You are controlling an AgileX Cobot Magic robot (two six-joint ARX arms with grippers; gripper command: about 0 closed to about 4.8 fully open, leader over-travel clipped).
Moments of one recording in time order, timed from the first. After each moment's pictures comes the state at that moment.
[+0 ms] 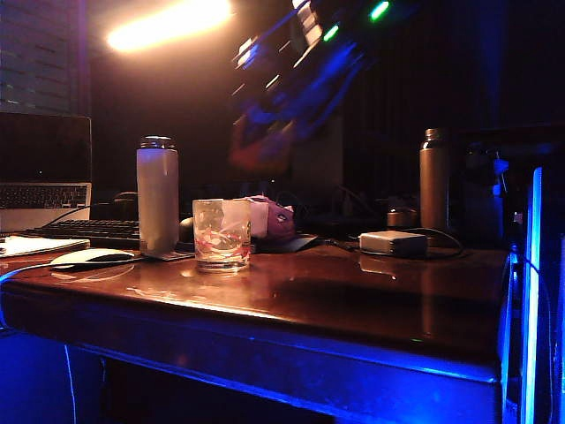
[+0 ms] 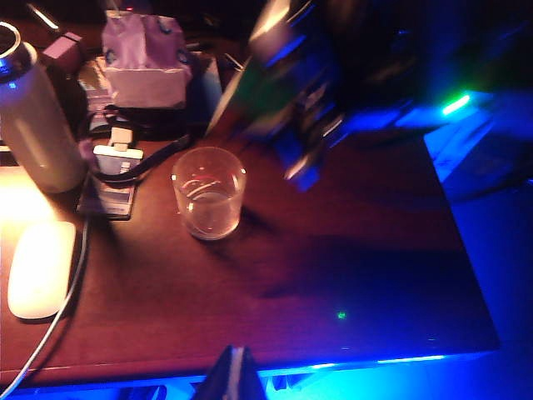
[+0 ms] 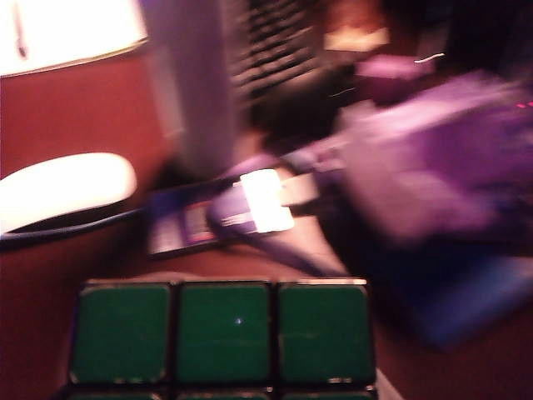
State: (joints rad) left arm -0.11 1.14 1.51 -0.97 0.49 0.21; right arm 0.53 2.05 1.73 -0.11 -0.14 -0.11
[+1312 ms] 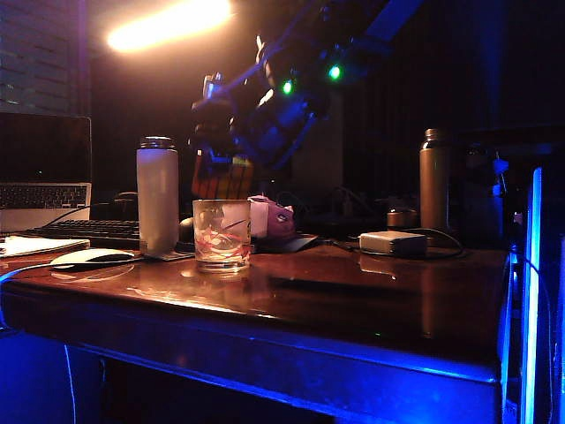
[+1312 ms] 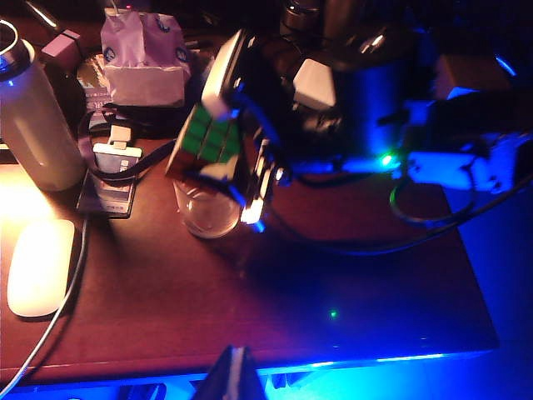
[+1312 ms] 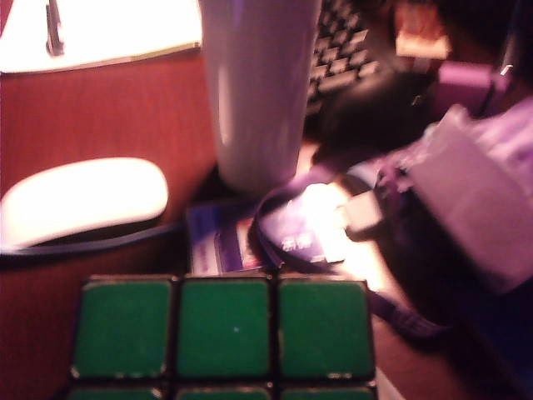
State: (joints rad) left arm -0.11 1.14 1.51 -0.98 0.49 0.21; right arm 0.59 2.19 1.75 0.05 -0.13 -0.11
